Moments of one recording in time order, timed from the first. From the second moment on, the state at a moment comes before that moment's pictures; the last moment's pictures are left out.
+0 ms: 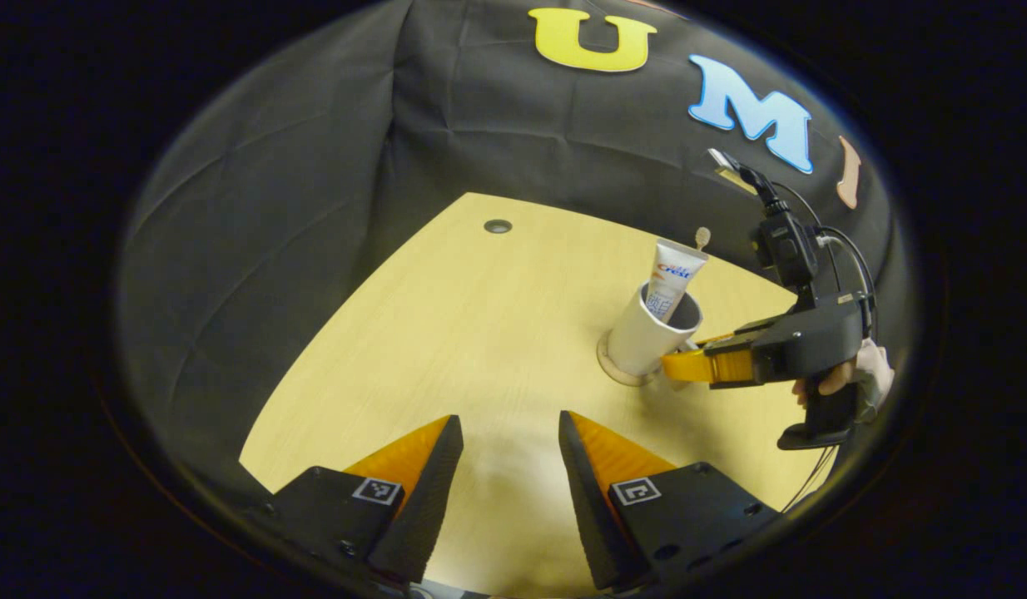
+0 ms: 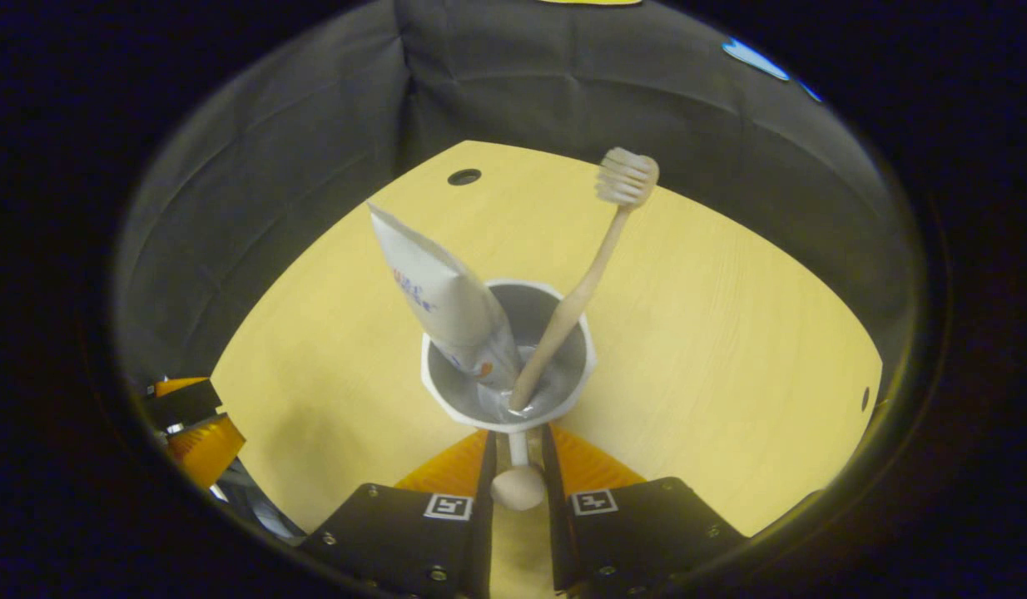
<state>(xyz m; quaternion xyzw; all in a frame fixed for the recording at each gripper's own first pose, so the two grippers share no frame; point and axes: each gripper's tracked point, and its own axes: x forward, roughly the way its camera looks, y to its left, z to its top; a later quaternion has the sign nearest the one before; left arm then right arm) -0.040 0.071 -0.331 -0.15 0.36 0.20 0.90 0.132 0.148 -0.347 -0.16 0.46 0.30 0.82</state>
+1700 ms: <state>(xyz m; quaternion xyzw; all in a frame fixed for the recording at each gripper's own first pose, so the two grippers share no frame) -0.011 -0.007 -0.225 -0.05 0.25 0.10 0.96 0.074 0.080 -0.218 -0.08 0.31 0.23 0.92</state>
